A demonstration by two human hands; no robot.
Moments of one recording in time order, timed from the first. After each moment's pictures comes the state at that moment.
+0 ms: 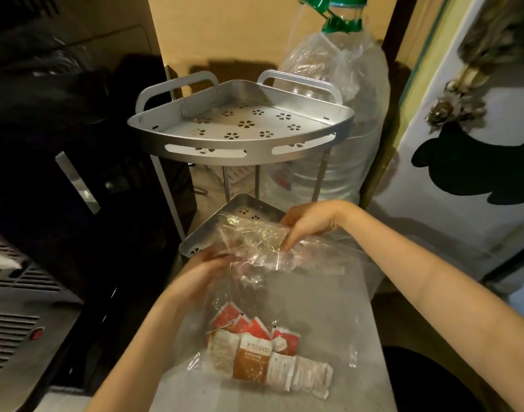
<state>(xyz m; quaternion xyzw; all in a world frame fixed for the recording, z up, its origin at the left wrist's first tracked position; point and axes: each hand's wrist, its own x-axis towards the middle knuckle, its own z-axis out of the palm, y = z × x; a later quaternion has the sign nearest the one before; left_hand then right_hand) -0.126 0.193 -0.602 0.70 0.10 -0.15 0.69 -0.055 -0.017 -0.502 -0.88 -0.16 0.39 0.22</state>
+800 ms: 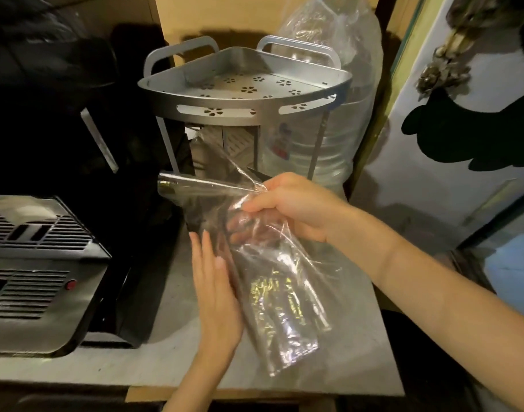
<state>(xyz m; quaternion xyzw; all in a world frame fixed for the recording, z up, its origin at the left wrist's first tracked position) -0.247 0.154 -0.598 0.78 0.07 0.16 0.61 -0.162 0.036 -0.477 -0.72 -0.04 0.27 0.64</state>
